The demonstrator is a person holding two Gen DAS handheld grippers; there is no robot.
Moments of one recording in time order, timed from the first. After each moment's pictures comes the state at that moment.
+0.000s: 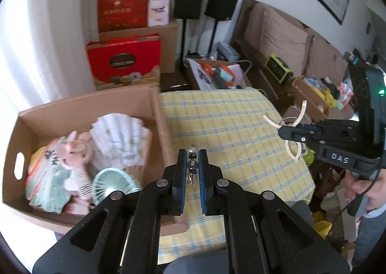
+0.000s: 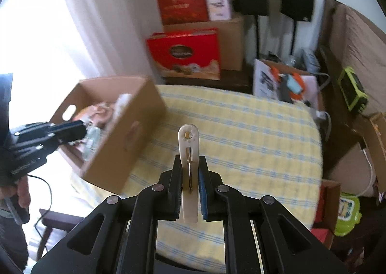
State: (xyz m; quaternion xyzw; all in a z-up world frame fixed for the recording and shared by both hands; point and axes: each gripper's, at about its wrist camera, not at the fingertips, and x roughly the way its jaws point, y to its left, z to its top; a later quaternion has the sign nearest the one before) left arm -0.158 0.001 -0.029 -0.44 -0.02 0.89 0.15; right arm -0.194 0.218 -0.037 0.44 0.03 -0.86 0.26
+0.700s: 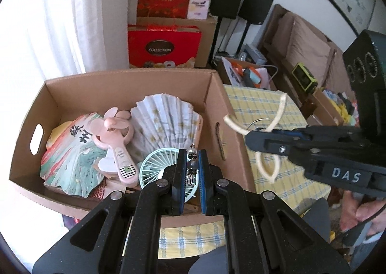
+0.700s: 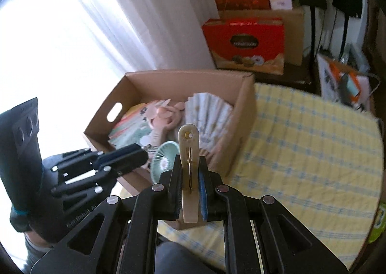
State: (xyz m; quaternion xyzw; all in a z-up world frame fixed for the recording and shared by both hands) left arm -0.155 -0.080 -0.055 -0.45 -0.06 0.89 0.10; right arm -0.197 0.073 -0.046 0.48 -0.01 -0.80 0.35
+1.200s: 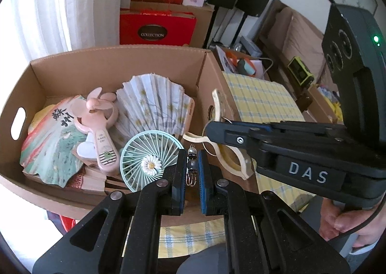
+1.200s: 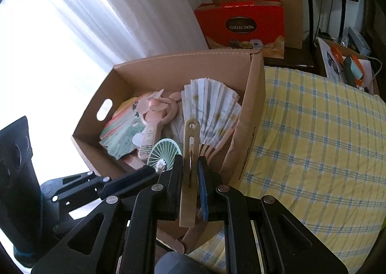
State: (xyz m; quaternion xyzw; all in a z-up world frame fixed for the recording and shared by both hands) left arm -0.157 -0.070 -0.086 -0.47 -0.08 0.87 0.12; right arm -0.208 0.050 -0.080 0.51 -0.02 -0.80 0.32
